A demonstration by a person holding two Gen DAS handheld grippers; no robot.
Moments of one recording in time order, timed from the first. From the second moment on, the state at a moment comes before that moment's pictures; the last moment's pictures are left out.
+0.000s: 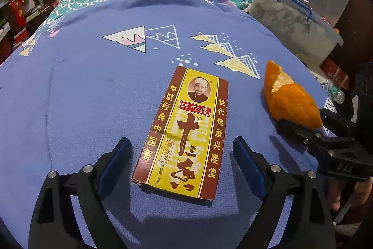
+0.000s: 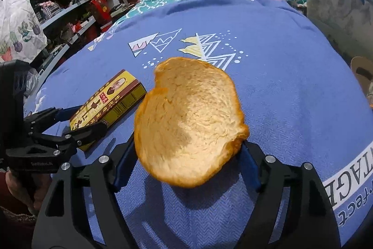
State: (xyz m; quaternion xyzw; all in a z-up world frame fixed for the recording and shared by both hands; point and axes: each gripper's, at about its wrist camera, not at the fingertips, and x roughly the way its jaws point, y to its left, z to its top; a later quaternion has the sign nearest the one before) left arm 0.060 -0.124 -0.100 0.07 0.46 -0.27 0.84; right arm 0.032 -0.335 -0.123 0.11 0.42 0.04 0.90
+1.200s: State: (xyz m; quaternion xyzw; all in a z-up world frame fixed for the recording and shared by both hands) left arm 0.077 -0.307 -0.057 0.08 0.46 -0.46 0.76; right arm -0.021 -0.530 -0.061 0.23 0.31 -0.15 0.91
